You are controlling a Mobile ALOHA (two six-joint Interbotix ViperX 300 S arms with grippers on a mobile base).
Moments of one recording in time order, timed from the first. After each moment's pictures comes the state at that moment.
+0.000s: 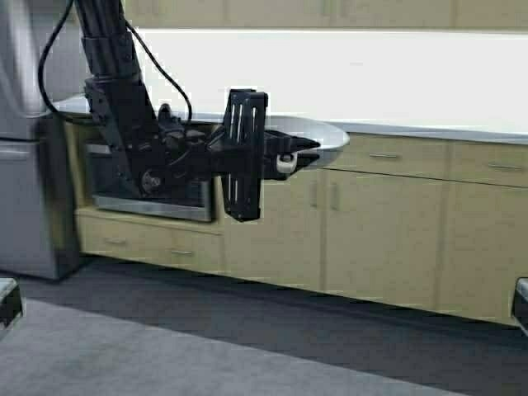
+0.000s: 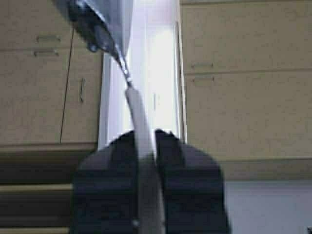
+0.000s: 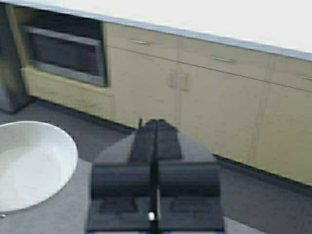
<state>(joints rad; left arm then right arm) -0.67 0.55 0.81 0.22 -1.39 -1.53 0.09 -0.90 1.20 -0.09 -0.24 0.07</state>
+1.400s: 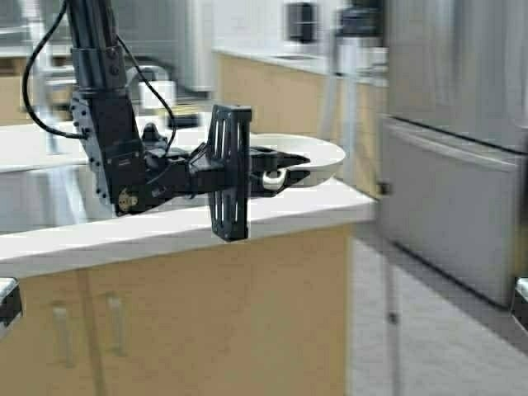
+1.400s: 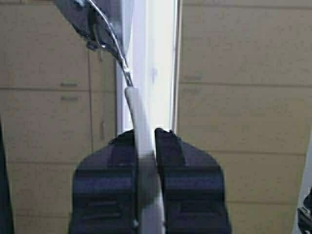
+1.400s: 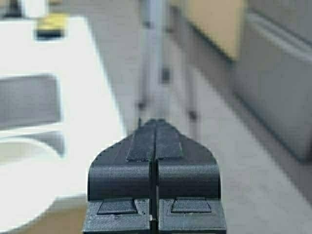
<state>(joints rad) -0.66 0.59 0.89 0.25 -1.50 -1.57 0.09 -0.89 1.21 -0.10 -0.25 0.06</state>
